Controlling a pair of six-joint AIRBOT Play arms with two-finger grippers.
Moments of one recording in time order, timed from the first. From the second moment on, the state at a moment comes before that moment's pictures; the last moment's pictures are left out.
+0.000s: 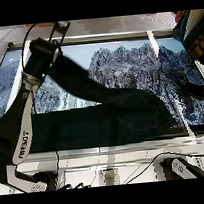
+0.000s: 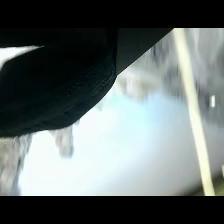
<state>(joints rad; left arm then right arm) -0.41 -1.68 2.01 2.07 -1.30 -1.50 -0.55 -1.06 0.99 -1.18 1.05 1.29</state>
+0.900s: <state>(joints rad) -0.44 -1.82 1.99 1.41 -1.25 -1.42 -0.55 -1.06 0.99 -1.18 1.05 1.29</state>
